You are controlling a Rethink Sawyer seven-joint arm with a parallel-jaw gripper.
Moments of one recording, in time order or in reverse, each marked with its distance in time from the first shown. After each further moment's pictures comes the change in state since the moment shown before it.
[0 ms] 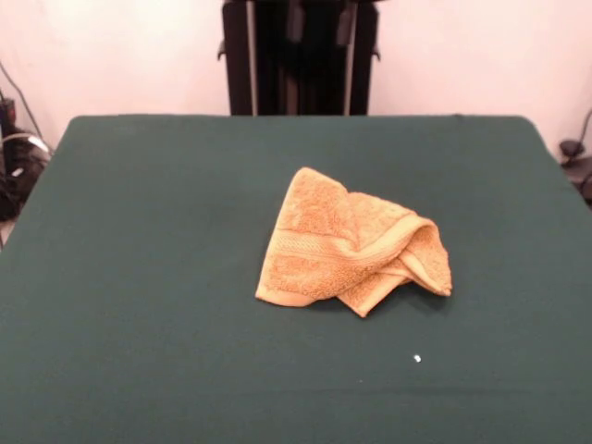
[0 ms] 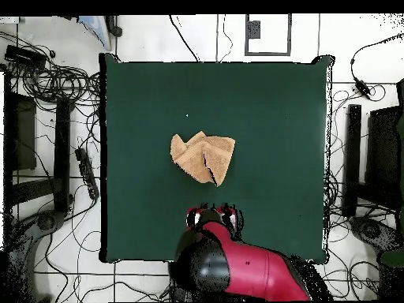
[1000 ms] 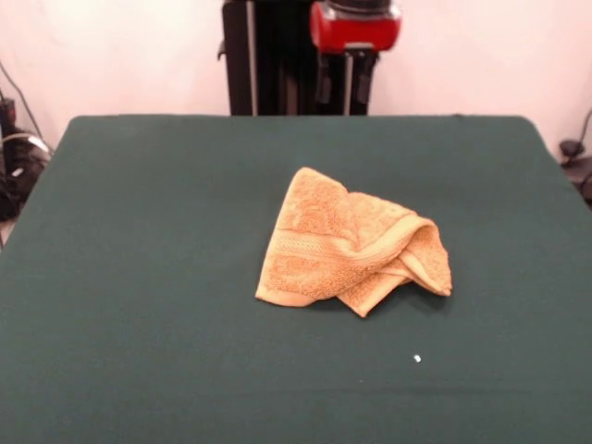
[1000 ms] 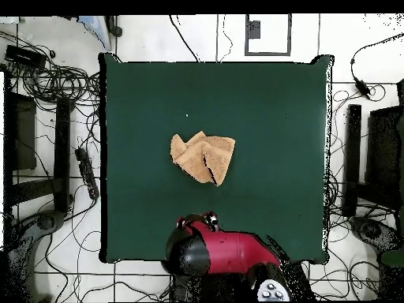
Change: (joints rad) arm 0.104 0.282 0.003 -0.061 -0.111 -0.062 0.000
